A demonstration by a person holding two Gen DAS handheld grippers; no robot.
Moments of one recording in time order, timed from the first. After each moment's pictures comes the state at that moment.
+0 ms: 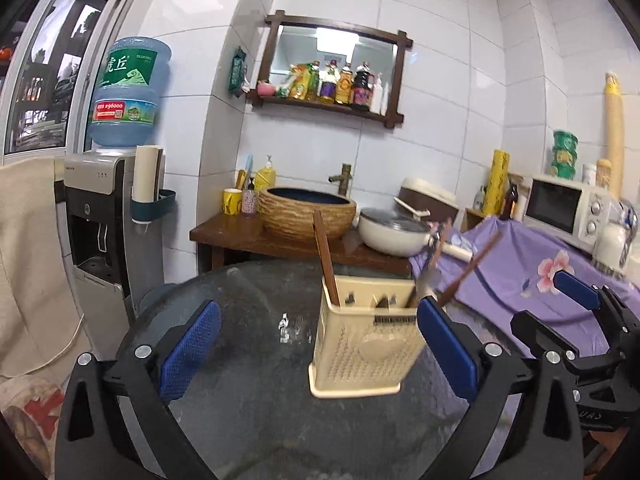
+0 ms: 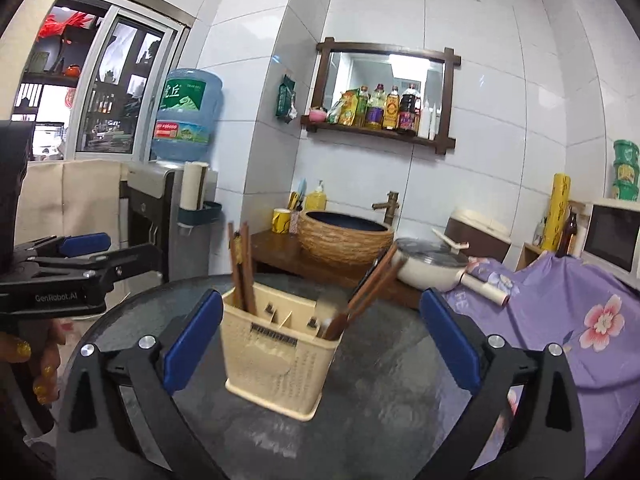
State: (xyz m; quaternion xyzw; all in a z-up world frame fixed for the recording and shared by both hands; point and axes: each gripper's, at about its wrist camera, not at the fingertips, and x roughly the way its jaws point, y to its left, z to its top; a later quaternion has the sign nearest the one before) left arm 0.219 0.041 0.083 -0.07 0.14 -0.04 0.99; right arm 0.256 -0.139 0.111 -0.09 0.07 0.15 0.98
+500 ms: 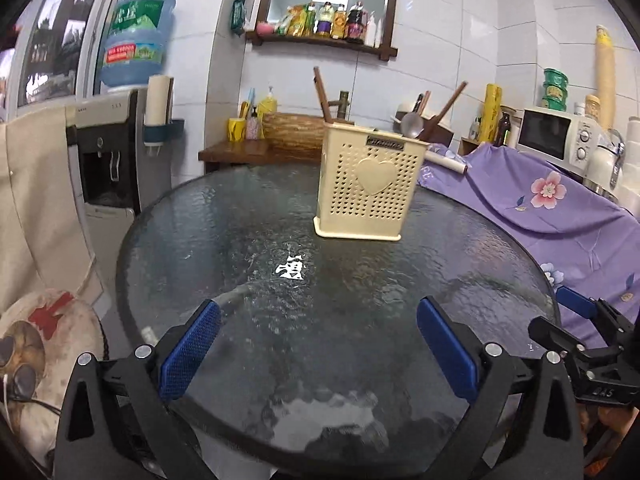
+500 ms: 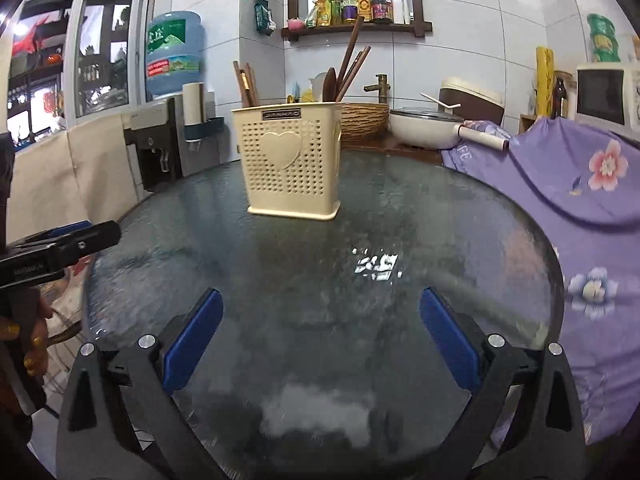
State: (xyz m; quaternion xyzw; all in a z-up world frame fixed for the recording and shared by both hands) left arm 0.110 0.027 -0.024 -0.05 0.22 -0.04 0.97; right arm 0.155 -0.198 -0.044 -0.01 0.22 0.15 0.96
